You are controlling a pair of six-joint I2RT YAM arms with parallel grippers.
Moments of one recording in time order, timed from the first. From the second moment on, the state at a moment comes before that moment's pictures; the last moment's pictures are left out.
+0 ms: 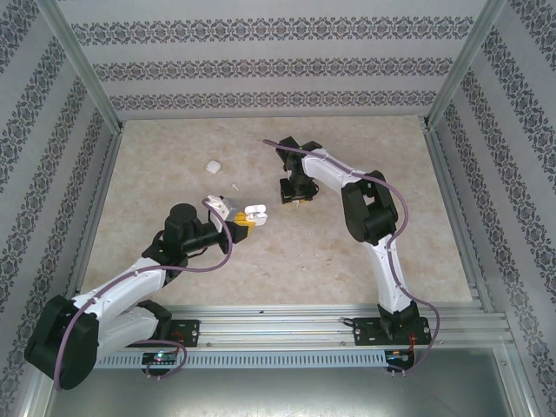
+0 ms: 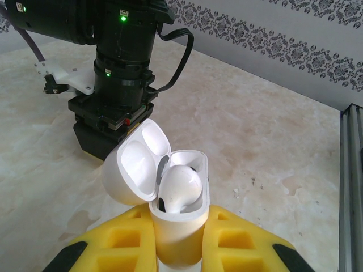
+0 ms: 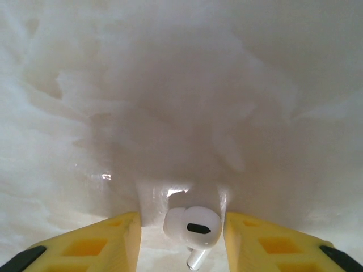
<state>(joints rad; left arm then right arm) -0.44 1.04 0.42 0.32 0.55 -0.01 0.50 2.31 1.88 -1.03 -0.05 0.37</state>
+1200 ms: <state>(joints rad) -0.44 0.92 0.42 0.28 0.56 -0.02 0.58 2.08 1.57 -0.93 -0.11 0.34</state>
